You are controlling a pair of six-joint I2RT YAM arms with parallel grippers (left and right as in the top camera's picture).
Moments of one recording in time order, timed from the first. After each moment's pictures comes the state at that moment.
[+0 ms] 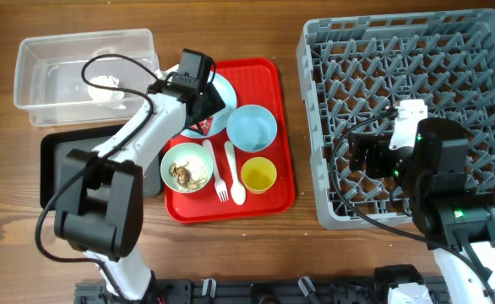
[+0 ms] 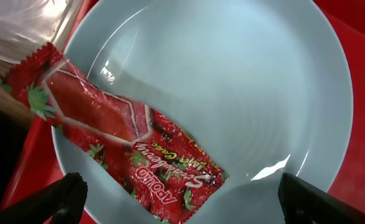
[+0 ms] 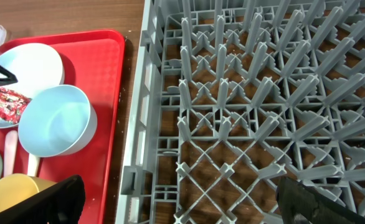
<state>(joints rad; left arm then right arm) -0.31 1.89 1.29 -0.61 -0.16 -0.82 0.09 0.89 0.86 -0.70 -0.08 0.07</state>
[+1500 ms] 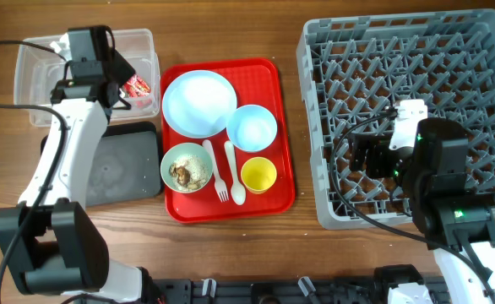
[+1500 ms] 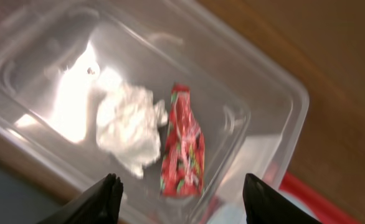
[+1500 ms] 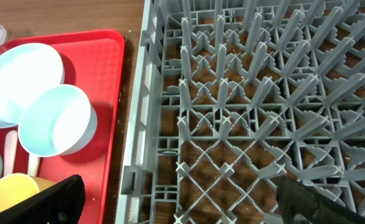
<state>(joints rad) 0.05 1.68 1.30 -0.49 -0.22 -0.60 0.09 0.89 0.86 -0.70 -0.08 0.07</state>
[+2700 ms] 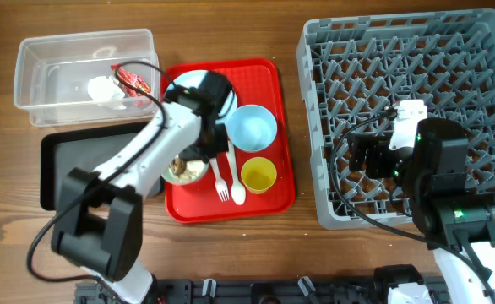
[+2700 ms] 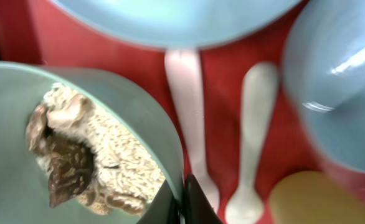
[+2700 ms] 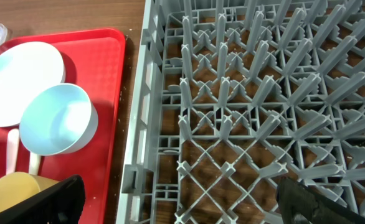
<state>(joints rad) -0.42 1.79 1.32 -1.05 -0.02 -0.57 0.09 0.89 0.86 -0.71 -0.09 0.07</state>
